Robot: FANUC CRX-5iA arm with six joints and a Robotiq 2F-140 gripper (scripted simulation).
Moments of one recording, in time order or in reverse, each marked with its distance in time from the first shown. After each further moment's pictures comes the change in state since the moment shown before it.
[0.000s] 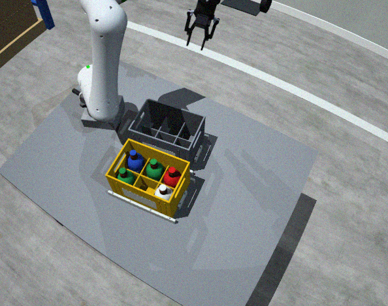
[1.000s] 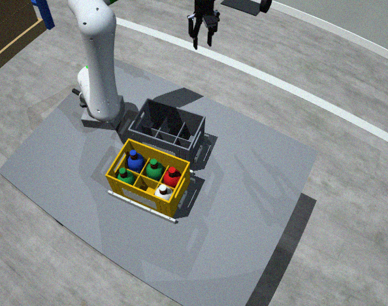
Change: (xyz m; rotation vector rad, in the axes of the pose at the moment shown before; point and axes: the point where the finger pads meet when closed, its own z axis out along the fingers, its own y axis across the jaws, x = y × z) arm -0.001 -0.025 -0.011 0.194 0.014 -0.614
